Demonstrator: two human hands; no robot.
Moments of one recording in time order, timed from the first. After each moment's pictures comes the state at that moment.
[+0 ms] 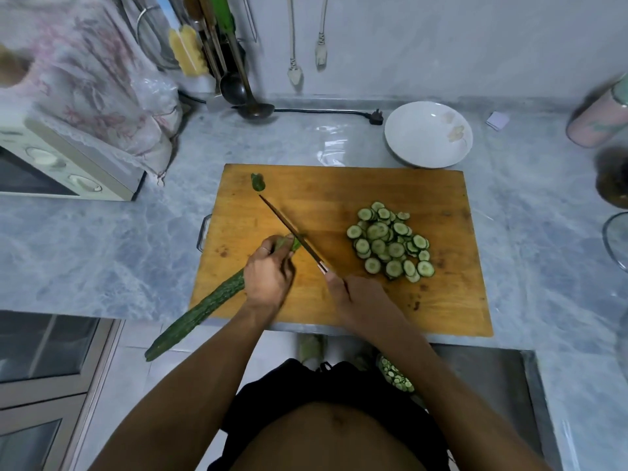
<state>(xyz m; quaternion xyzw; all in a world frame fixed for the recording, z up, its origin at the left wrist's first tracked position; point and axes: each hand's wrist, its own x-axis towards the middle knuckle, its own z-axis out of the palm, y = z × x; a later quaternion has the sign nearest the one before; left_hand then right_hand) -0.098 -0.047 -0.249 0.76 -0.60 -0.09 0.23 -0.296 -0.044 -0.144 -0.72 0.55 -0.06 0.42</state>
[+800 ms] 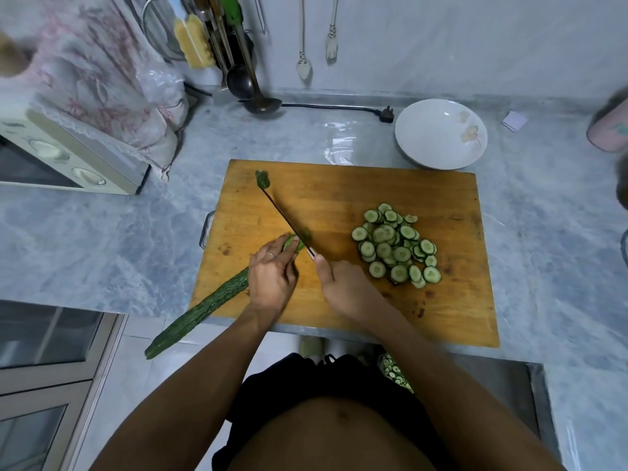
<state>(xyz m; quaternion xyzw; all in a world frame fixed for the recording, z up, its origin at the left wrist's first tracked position) -0.098 -0.047 -0.264 0.75 -0.62 -0.05 0.23 -0.263 -0.078 -0.166 -0.70 0.53 -0.02 0.47</state>
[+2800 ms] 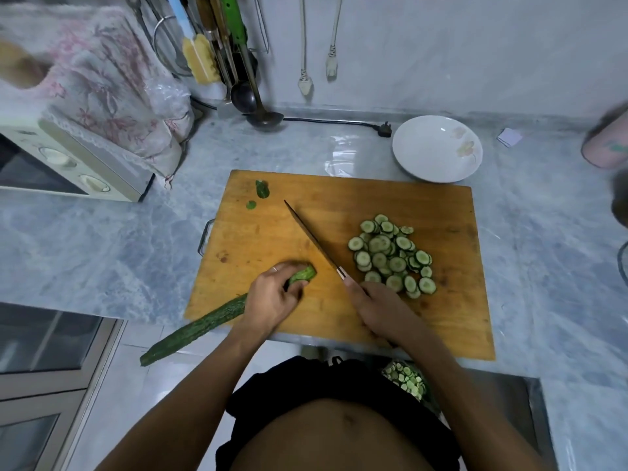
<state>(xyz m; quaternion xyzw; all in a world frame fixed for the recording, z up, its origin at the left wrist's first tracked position) -0.107 -0.033 -0.248 0.71 -0.61 -0.20 0.29 -0.328 -0.079 -0.174 -0.66 0.54 -0.02 0.52</state>
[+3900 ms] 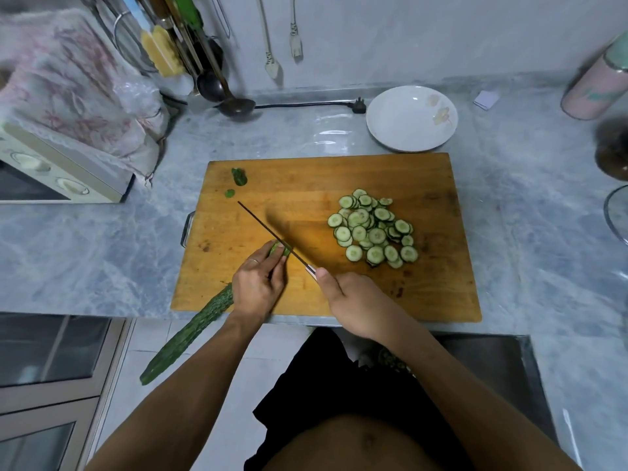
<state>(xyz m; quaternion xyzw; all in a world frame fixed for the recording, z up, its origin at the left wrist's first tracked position) -0.127 -0.022 -0.264 0.71 -0.63 -0.01 0.30 -0.336 -0.042 -0.154 -0.71 0.50 -0.02 0.50</state>
